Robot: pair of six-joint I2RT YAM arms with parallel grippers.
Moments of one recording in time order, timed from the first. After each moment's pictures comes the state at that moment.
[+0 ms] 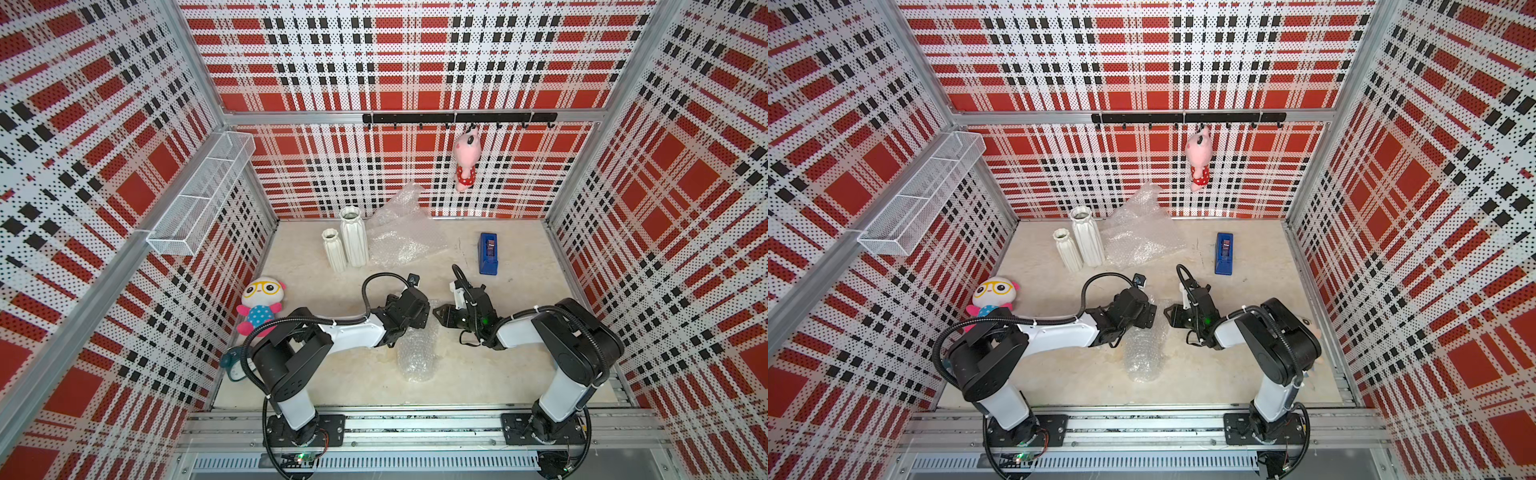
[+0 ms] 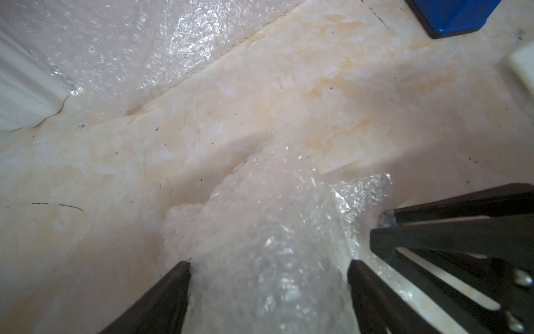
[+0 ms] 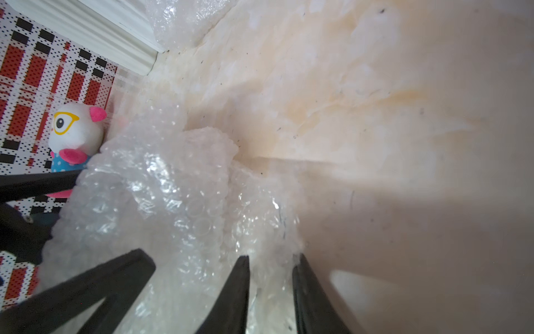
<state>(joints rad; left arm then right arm) -0.86 1.72 0.89 0.04 -0.37 -0.36 0.53 1.74 0.57 0.55 -0.29 0.64</state>
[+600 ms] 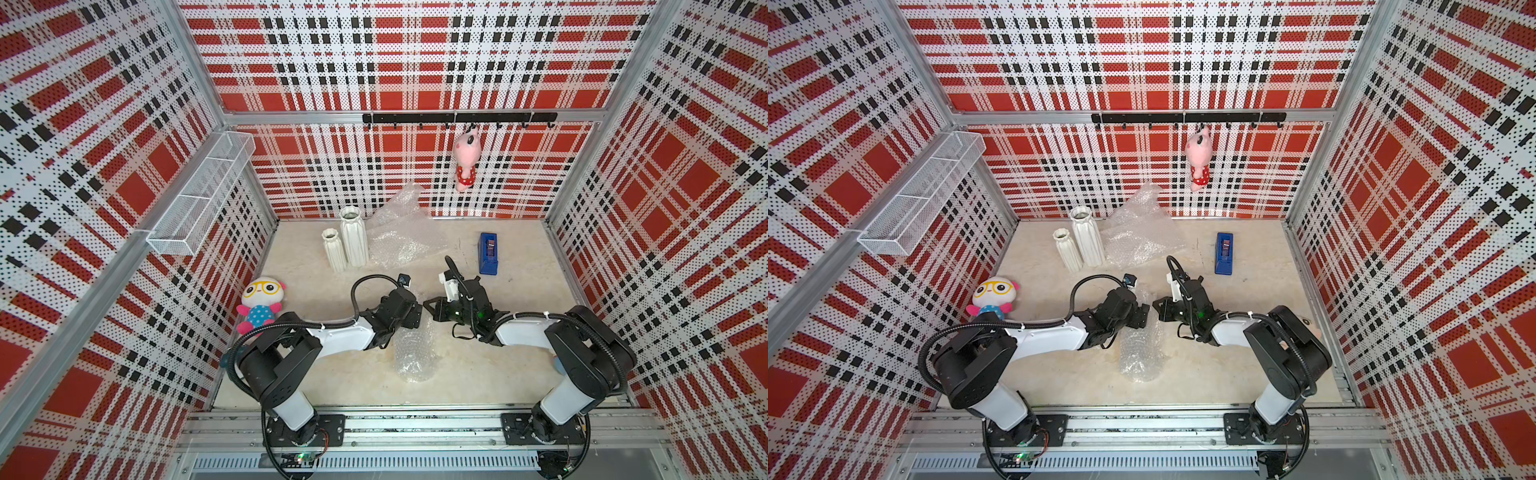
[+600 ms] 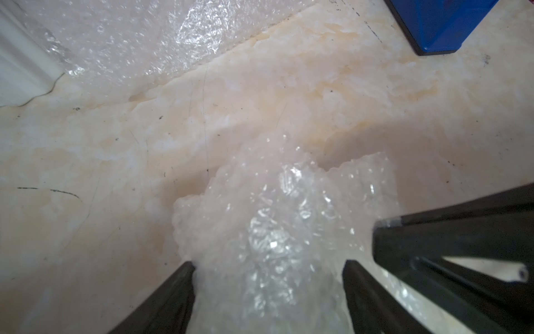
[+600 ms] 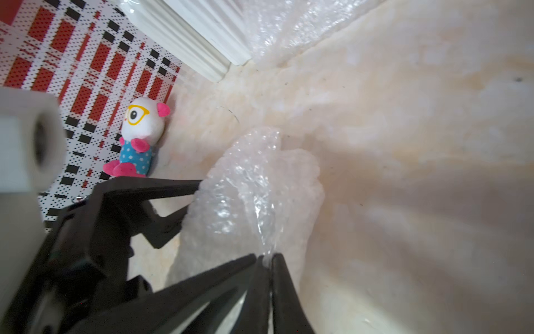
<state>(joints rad) -0.81 1.64 0.78 0.12 -0.28 -0.39 0.61 1.64 0.67 0.47 -0.33 0.61</state>
